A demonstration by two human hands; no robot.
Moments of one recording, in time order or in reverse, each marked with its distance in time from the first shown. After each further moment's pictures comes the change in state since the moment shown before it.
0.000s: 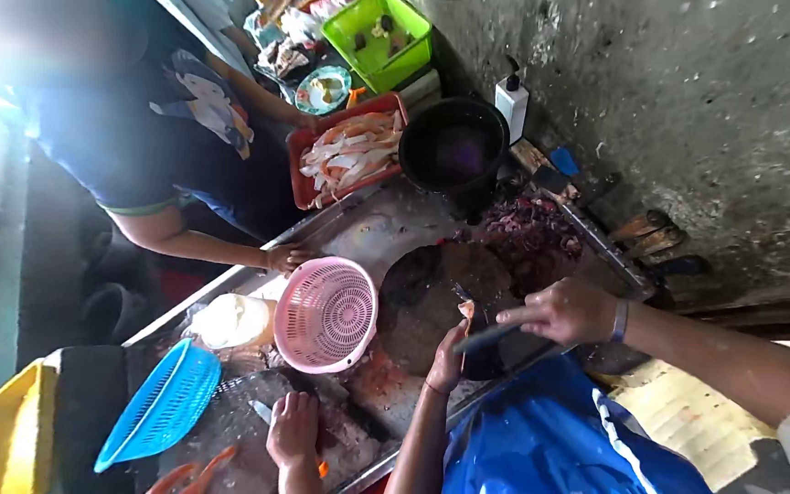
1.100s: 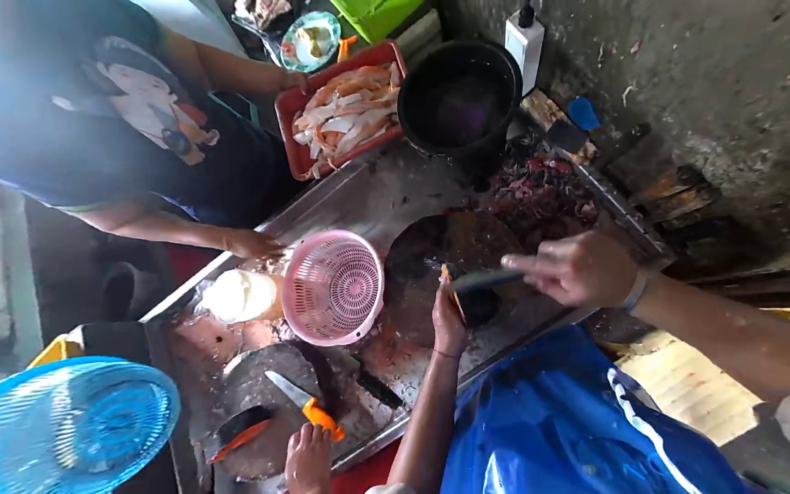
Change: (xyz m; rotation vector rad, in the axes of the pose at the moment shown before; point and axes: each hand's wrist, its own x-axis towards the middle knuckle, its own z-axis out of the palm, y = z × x) left_hand 0.019 0.002 0.004 -0.103 0.306 0.222; right_hand 0.011 -0.016 0.005 -0.207 0.260 -0.027
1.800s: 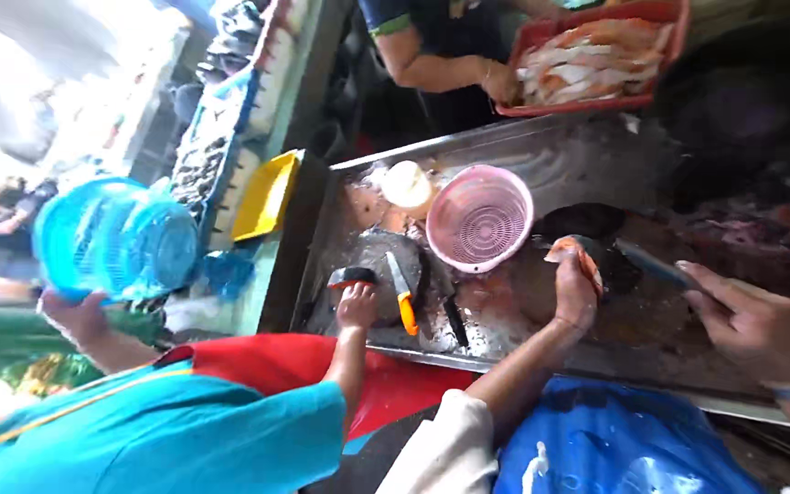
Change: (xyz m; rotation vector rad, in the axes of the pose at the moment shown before) left_hand 0.013 0.021 -0.002 -0.165 0.301 0.220; right_hand 0.029 -0.016 0.050 0.169 0.090 0.117
